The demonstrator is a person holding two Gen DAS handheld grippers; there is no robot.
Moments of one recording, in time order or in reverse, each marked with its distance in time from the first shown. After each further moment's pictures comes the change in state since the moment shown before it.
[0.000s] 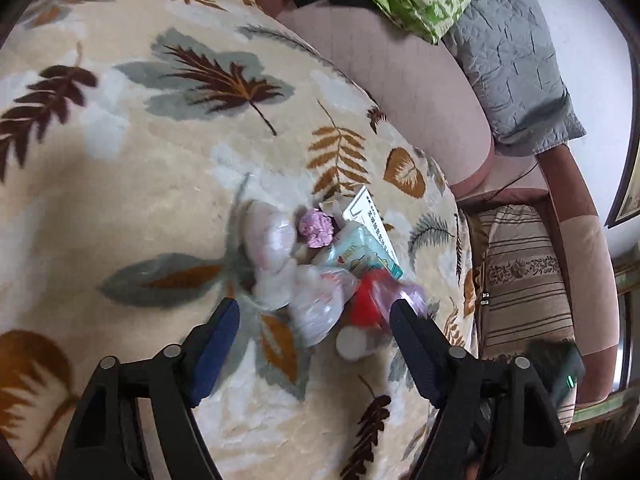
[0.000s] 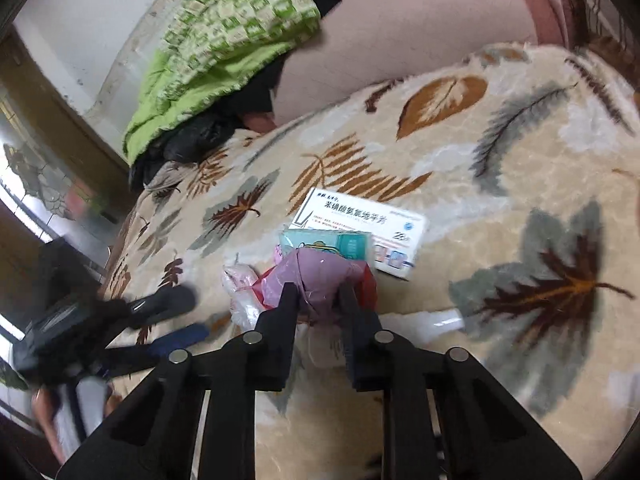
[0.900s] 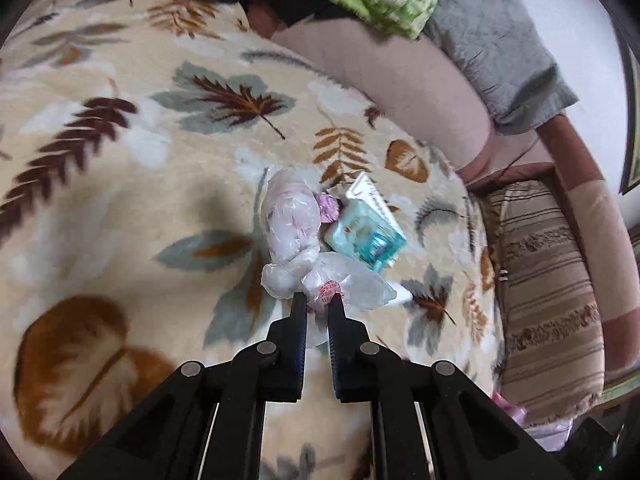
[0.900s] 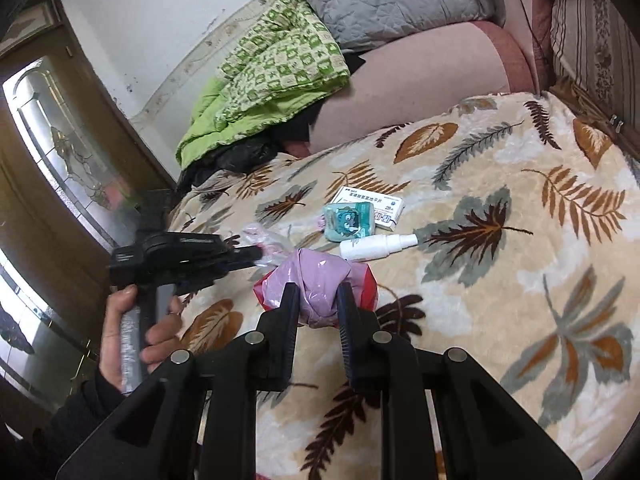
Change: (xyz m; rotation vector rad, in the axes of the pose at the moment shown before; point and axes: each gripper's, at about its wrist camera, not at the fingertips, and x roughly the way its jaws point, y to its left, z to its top) left arm -0.059 -0.011 -0.037 0.108 -0.048 0.090; right arm -0.158 0.030 -0.085 -0.059 -0.128 0.051
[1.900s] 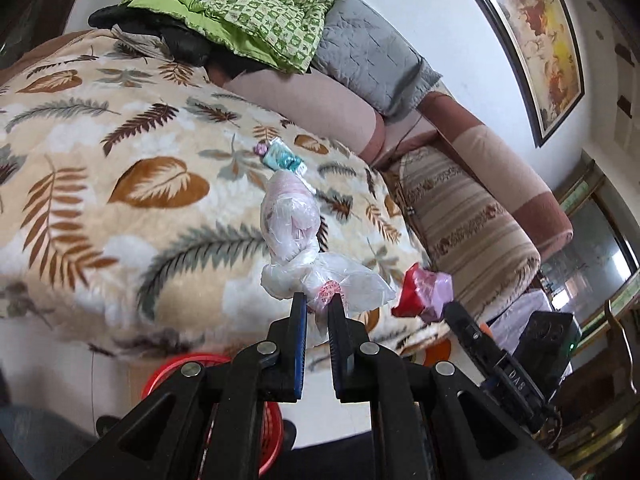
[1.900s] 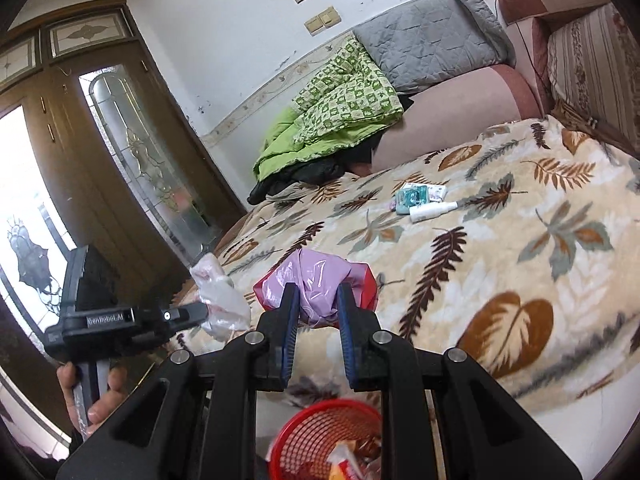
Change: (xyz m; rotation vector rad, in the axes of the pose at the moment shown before) left arm -0.223 0.014 -0.262 0.207 -0.170 -0.181; right arm -0.161 0.077 -0.157 -0.050 -0.176 0.153
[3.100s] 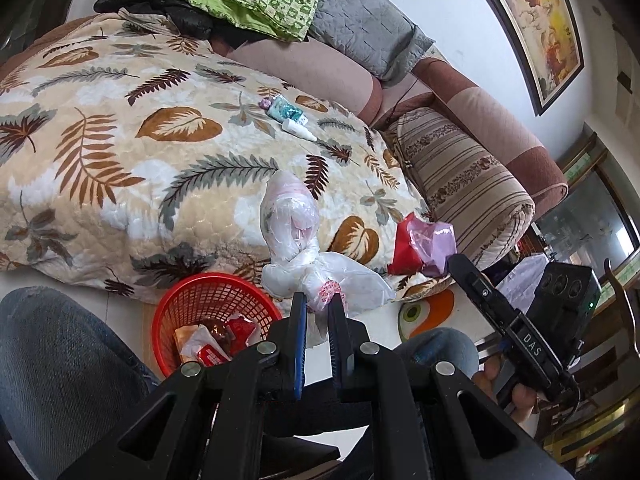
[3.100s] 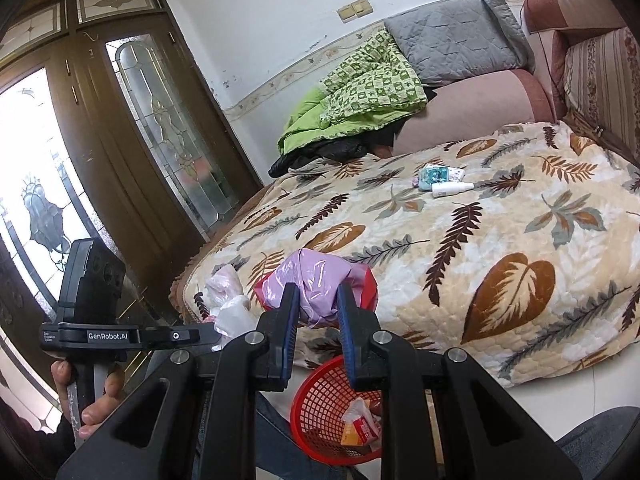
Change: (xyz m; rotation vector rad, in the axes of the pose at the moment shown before) left arm -0.046 -0.004 -0.077 0.033 0.103 0.026; right arm -0.033 0.052 -0.042 -0.092 0.064 0.008
